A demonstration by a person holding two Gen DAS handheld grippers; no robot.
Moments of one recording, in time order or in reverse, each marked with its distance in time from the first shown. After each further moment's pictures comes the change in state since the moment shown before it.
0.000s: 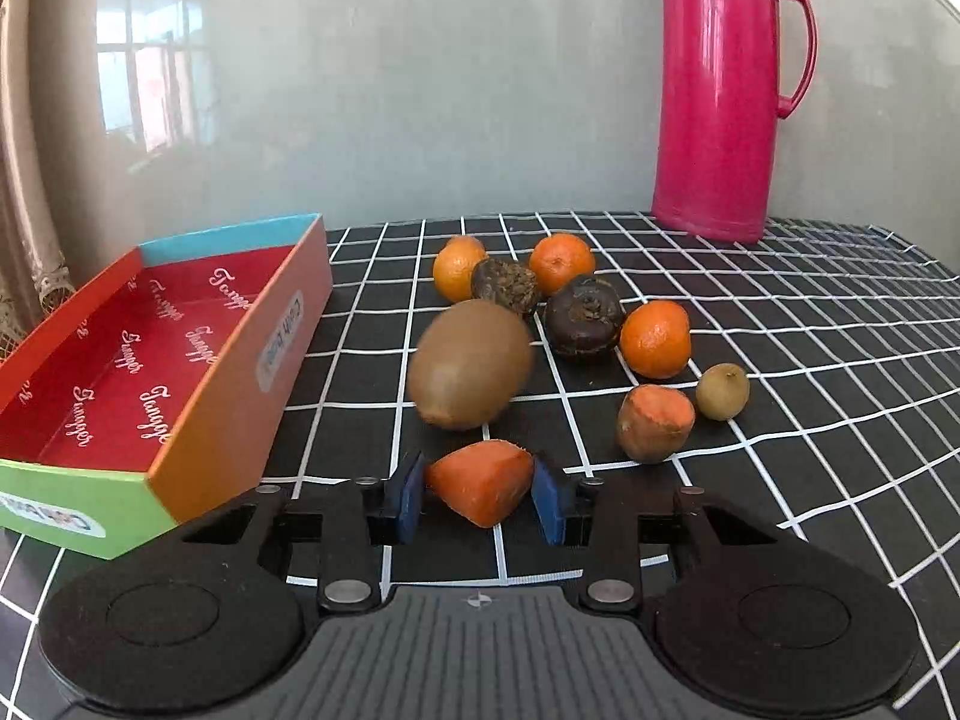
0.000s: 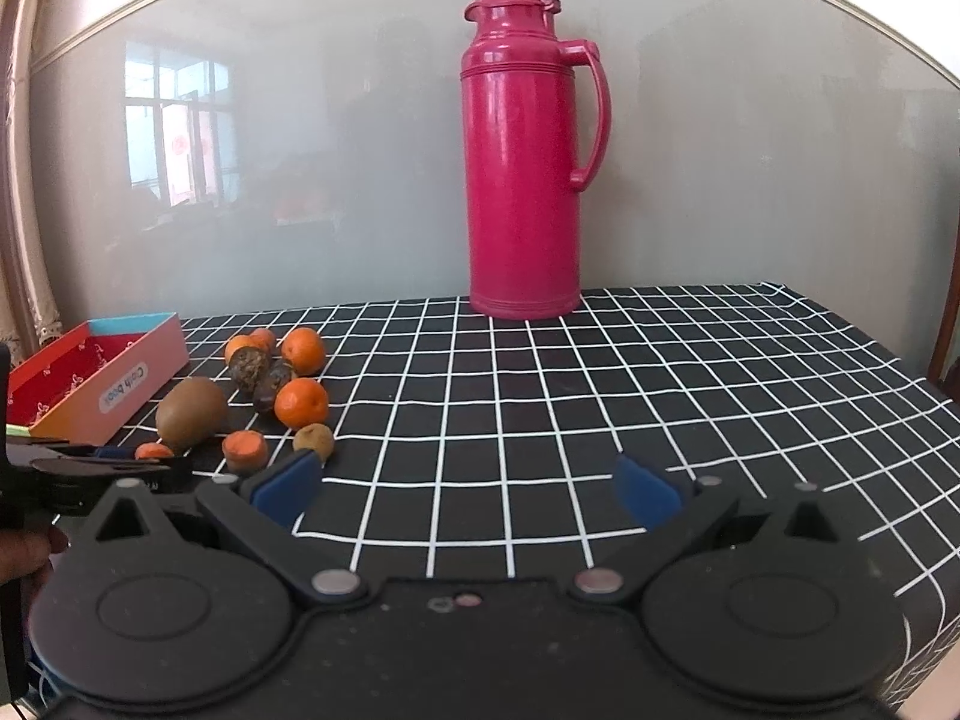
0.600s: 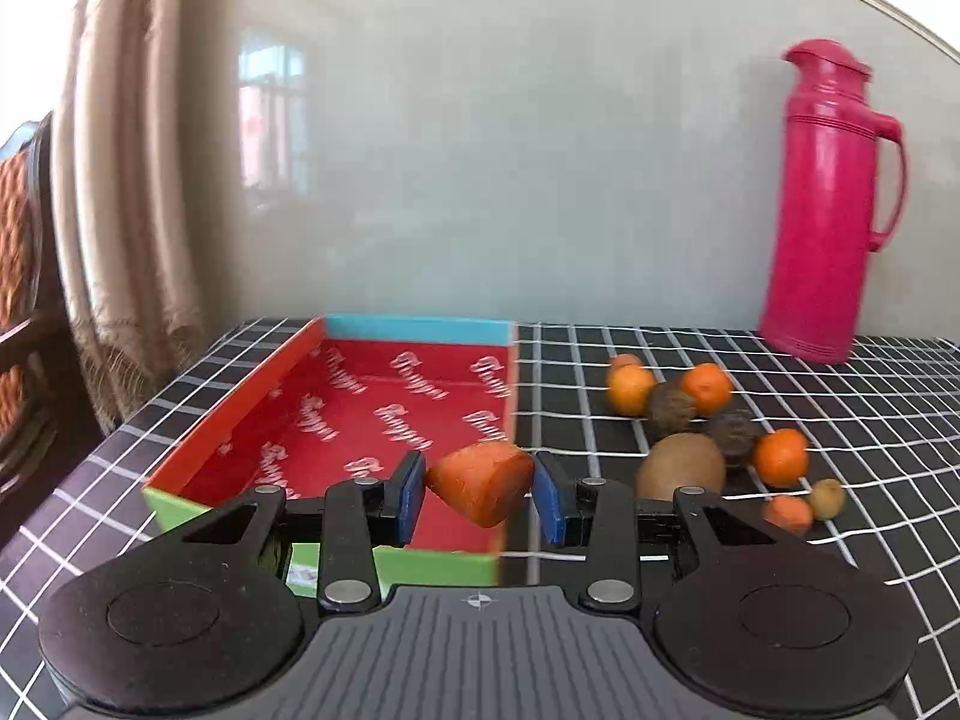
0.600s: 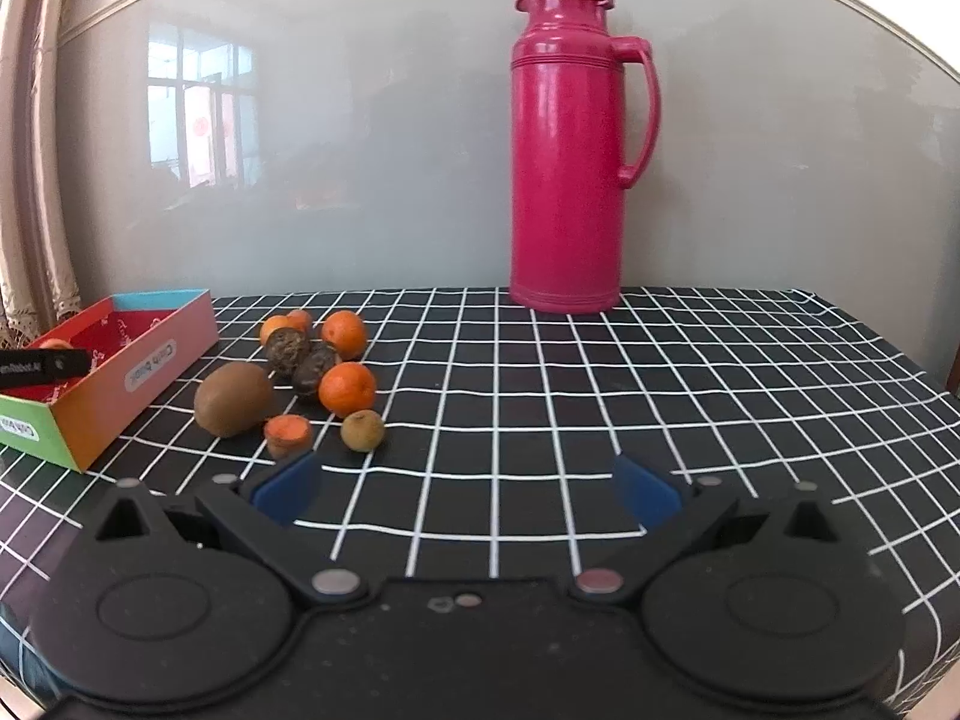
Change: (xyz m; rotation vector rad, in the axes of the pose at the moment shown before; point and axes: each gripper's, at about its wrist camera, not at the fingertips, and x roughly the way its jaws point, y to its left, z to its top) left arm -0.054 0.088 0.015 -0.123 -0.142 0.150; right arm 0.011 0.033 -0.002 -0.050 0.023 0.026
